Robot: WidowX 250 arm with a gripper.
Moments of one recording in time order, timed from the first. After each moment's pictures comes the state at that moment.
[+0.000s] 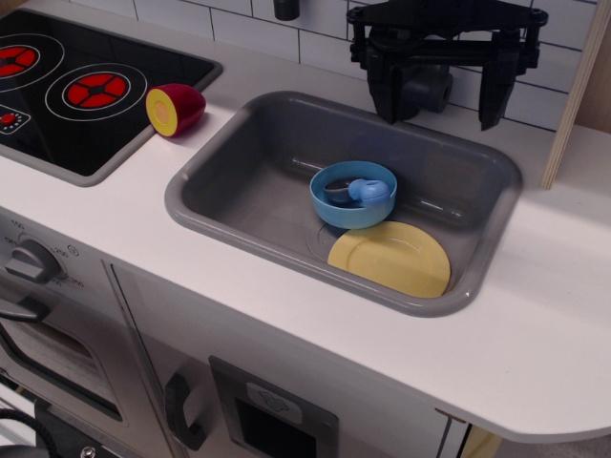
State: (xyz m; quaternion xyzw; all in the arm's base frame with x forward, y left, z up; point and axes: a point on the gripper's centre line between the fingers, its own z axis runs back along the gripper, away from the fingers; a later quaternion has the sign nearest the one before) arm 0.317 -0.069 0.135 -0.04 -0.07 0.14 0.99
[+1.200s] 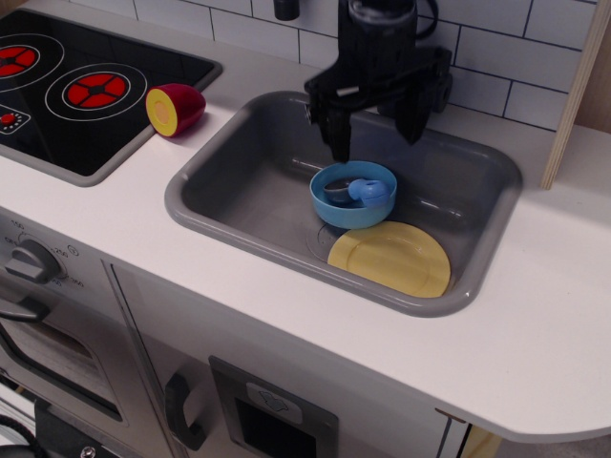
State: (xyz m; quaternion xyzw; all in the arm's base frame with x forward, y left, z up) arm 0.353 -0.002 0.060 0.00 -0.05 0.45 0.89
